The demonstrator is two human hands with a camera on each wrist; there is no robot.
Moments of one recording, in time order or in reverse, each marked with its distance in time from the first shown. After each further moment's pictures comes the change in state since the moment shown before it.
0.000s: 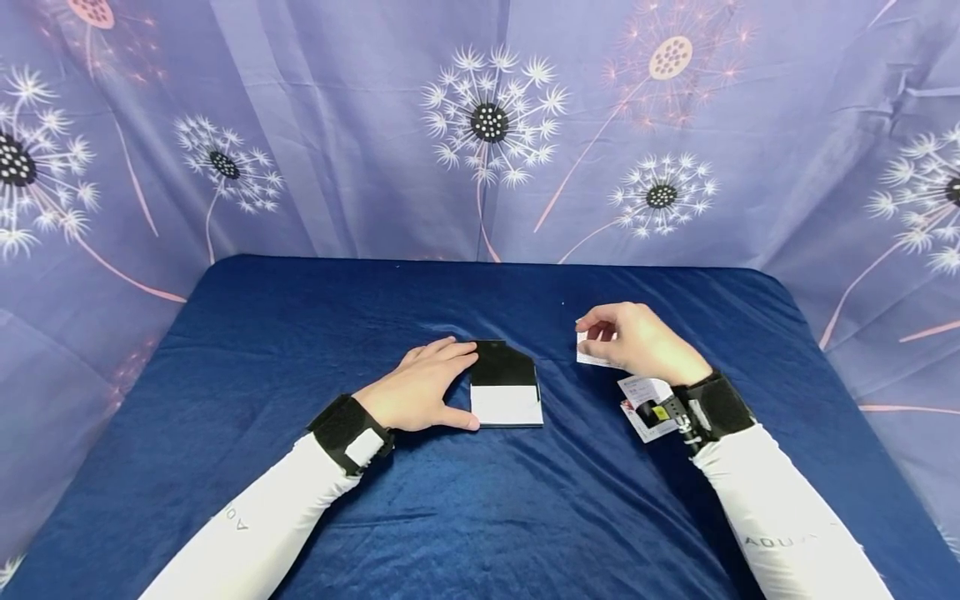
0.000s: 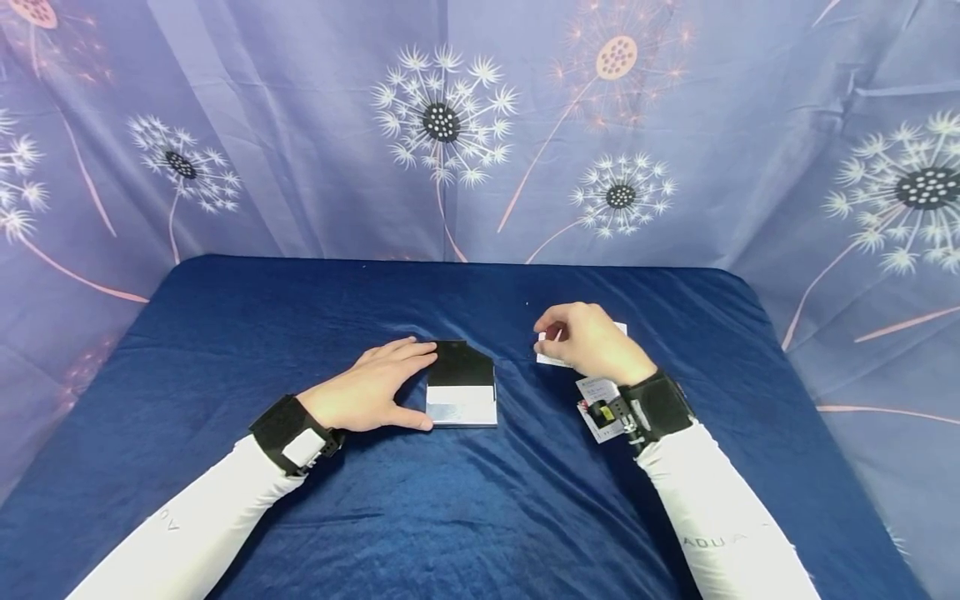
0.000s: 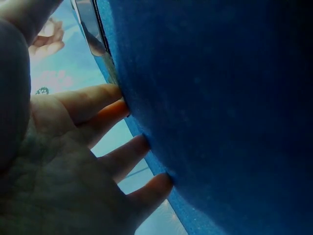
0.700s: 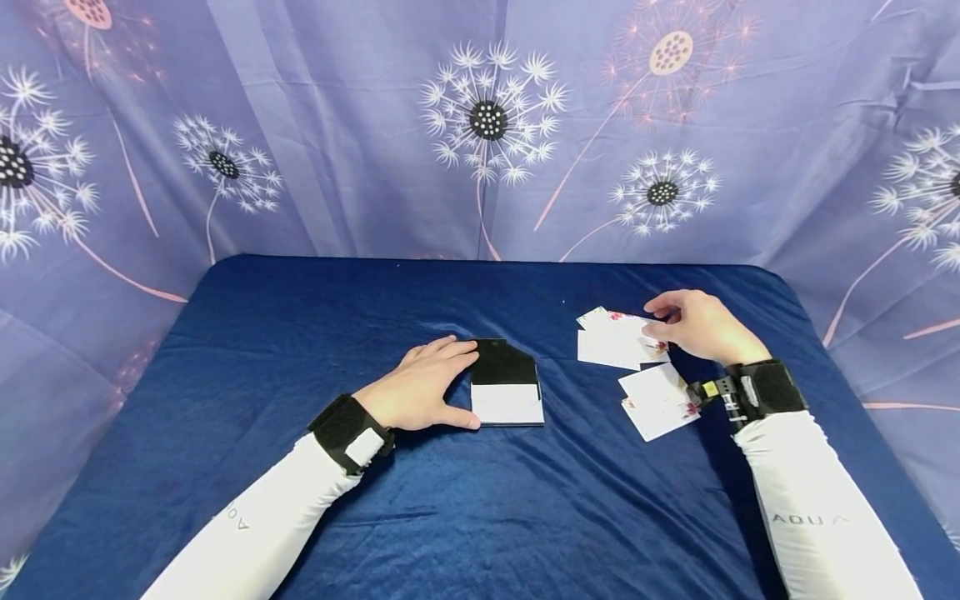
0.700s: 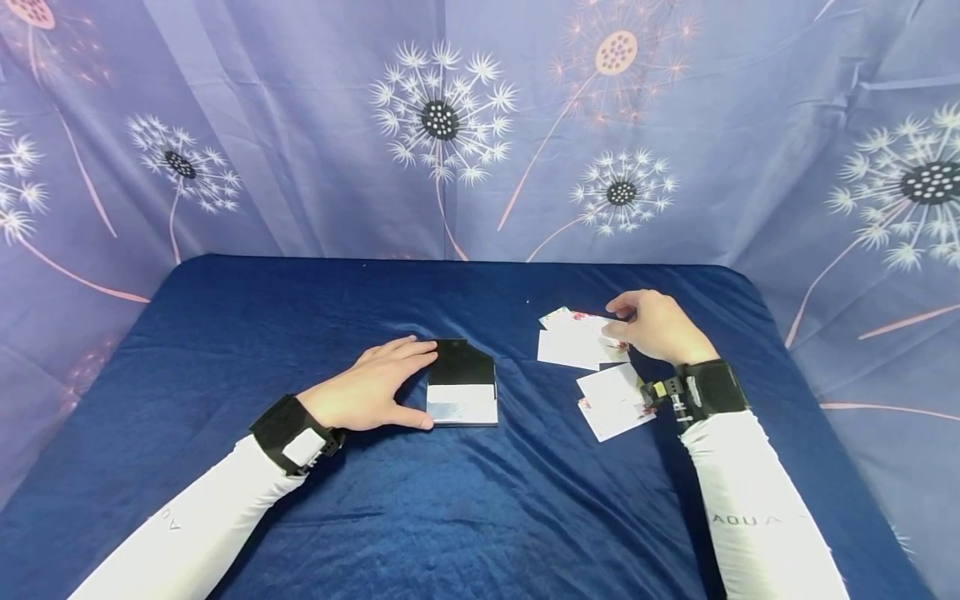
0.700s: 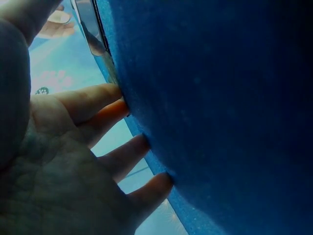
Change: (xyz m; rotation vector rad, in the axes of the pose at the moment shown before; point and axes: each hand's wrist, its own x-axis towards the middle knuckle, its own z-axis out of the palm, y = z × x) left_hand 0.000 0.001 0.000 -0.009 0.003 -0.001; right_hand -0.021 0.076 -0.041 -0.047 0.006 0.236
